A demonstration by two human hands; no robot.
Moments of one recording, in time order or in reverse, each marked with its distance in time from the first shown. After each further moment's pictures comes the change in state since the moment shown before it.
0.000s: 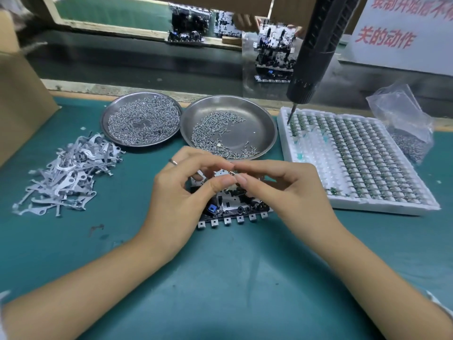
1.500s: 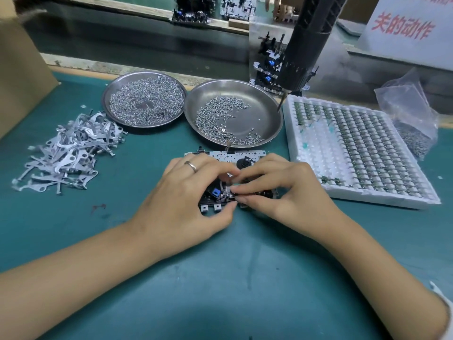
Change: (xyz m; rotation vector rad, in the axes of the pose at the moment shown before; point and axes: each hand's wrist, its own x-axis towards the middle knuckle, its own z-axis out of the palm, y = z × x) left_hand -0.017 0.006 -0.016 0.549 -0.326 0.127; right_hand 0.000 0.018 -0.008 -0.484 -0.241 -0.286
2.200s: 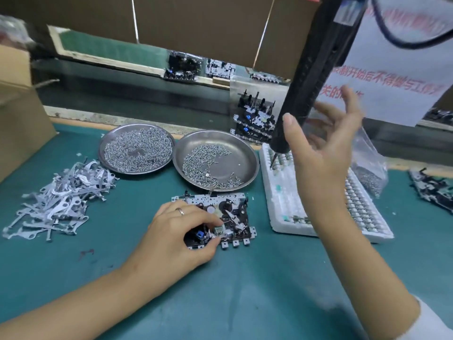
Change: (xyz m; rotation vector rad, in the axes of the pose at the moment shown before) left_hand 0.003 0.001 0.002 -0.107 0.101 -0.037; right_hand 0.049 -0.036 -0.055 0.065 0.905 0.106
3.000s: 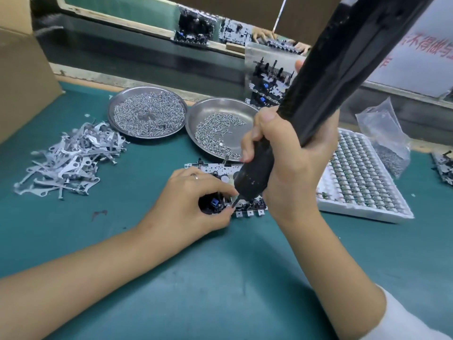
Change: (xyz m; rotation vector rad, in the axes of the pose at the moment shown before) left_hand 0.004 0.003 0.001 -0.087 -0.024 -0.063; right_hand -0.054 -0.020 0.041 0.690 -0.209 0.078
